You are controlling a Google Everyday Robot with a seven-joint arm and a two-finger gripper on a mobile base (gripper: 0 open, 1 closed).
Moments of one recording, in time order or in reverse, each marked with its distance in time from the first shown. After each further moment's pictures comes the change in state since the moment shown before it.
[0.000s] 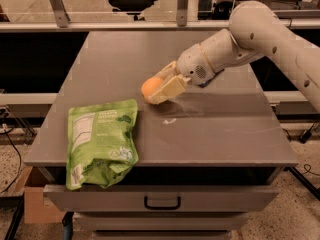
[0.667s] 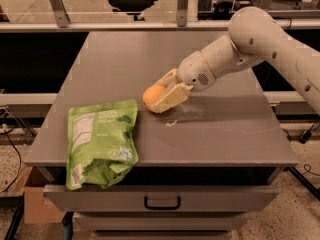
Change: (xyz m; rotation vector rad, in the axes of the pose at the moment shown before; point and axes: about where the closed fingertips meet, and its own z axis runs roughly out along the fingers) arm 0.020 0.019 0.006 -0.059 0.040 -0.029
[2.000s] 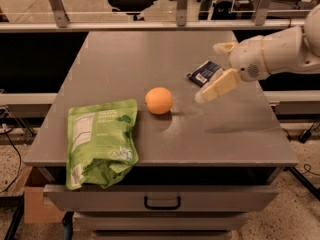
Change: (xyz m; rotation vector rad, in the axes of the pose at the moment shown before) arm 0.017 -0.018 -0.127 0.454 -0.066 0.039
